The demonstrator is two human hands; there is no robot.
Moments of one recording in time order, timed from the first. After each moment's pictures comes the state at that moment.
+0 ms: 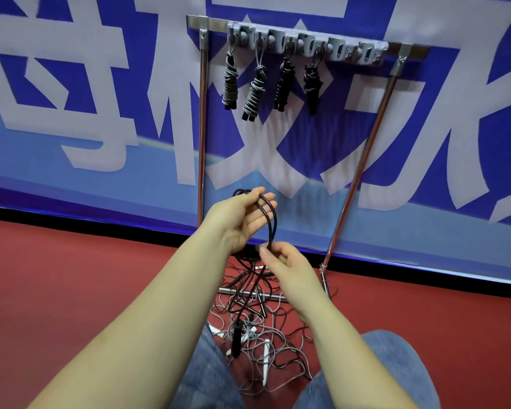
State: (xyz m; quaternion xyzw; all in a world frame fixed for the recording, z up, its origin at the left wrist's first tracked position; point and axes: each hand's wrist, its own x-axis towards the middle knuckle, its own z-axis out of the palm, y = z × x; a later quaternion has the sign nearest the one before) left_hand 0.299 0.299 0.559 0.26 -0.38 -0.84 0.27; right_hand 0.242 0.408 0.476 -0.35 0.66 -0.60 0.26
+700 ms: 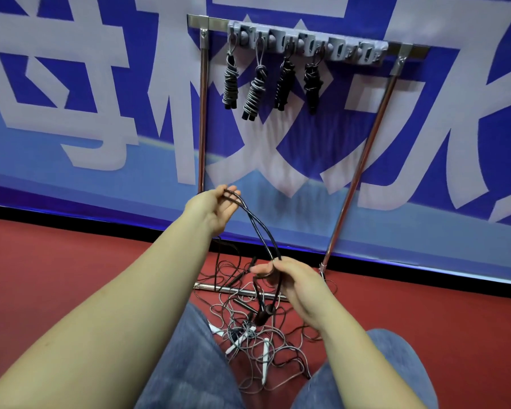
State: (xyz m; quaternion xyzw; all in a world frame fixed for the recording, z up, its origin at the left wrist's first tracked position) left_hand 0.291 0.243 0.545 0.30 -0.26 -0.85 0.33; right_hand 0.239 0.422 0.474 -0.31 0.59 -0.64 0.39
